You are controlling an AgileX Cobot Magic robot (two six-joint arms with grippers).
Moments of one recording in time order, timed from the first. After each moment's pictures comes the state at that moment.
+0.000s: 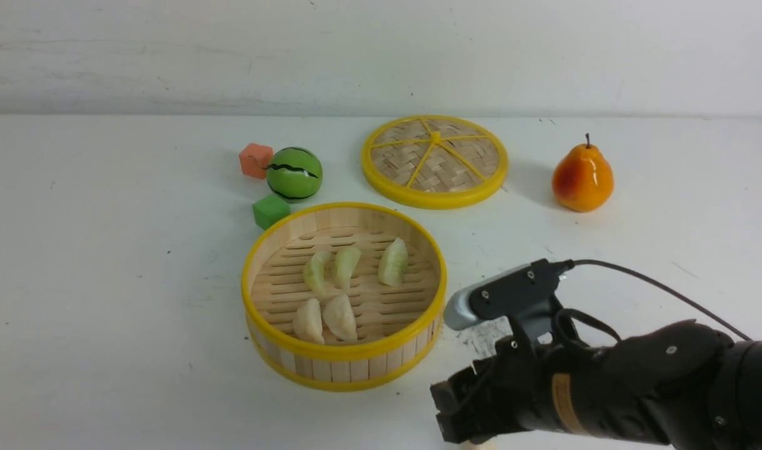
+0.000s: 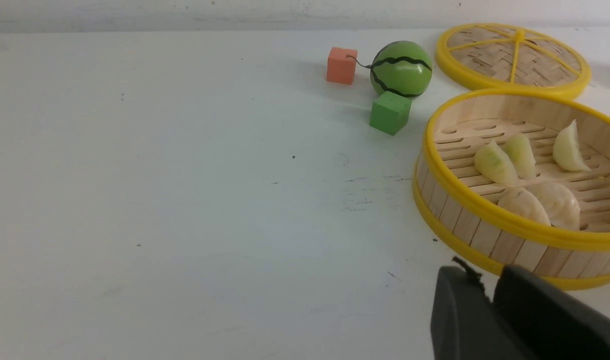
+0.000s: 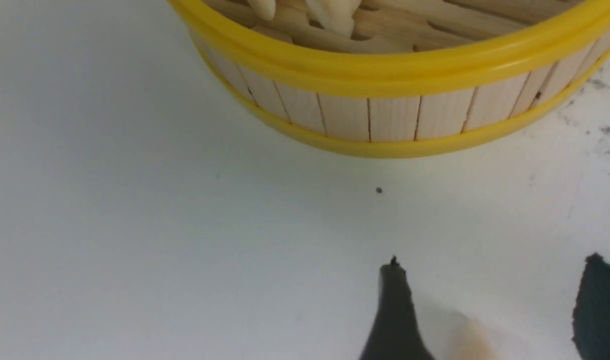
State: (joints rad) right arm 0.69 1.56 -0.70 -1.70 -0.07 1.94; left arm -0.53 0.22 -0.37 0.61 0.62 -0.68
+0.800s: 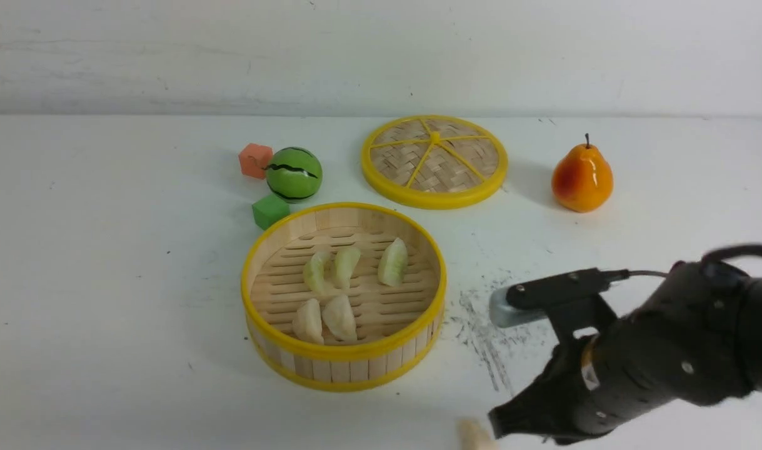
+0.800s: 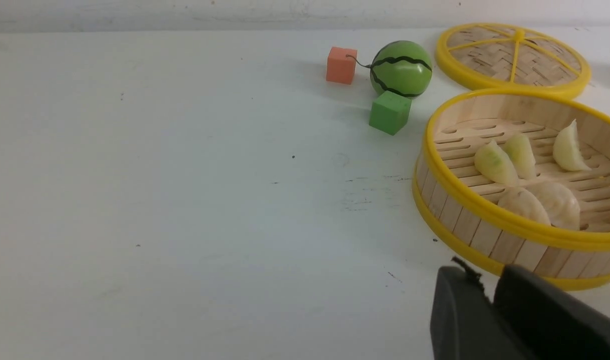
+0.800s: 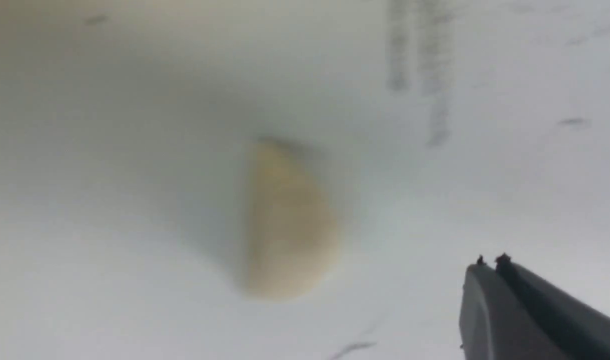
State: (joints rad) right arm 0.63 1.57 -0.86 0.02 0.55 0.38; left arm -0.53 0.22 -0.37 0.61 0.62 -0.68
